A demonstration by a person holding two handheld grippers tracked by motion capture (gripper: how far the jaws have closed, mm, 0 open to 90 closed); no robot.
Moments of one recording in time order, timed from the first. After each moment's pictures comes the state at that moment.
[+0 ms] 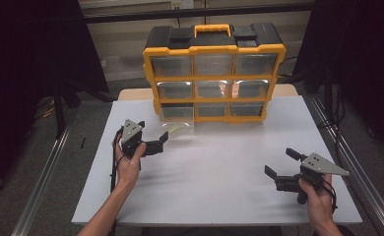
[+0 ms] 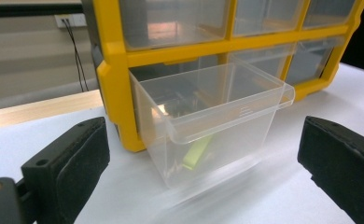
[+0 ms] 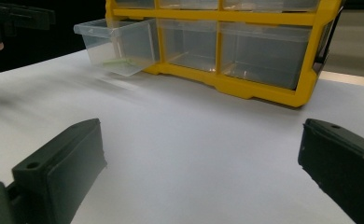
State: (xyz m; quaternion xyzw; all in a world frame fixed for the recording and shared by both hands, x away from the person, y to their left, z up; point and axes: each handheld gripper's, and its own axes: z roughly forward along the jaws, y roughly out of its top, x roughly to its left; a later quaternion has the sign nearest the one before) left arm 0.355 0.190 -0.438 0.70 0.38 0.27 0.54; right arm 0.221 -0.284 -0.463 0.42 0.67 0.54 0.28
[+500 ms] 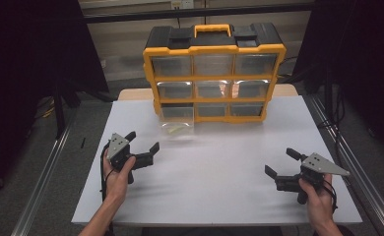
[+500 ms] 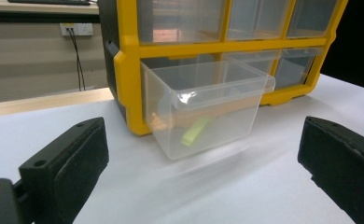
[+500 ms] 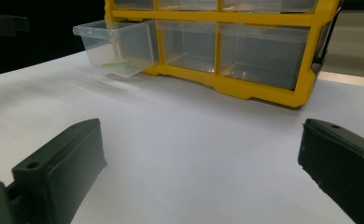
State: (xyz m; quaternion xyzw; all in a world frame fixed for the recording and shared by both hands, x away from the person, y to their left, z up) left arm 0.322 0.217 -0.445 0.68 0.39 0.26 0.57; right arm 0.221 -0.285 -0.463 0.42 0.67 0.54 0.28
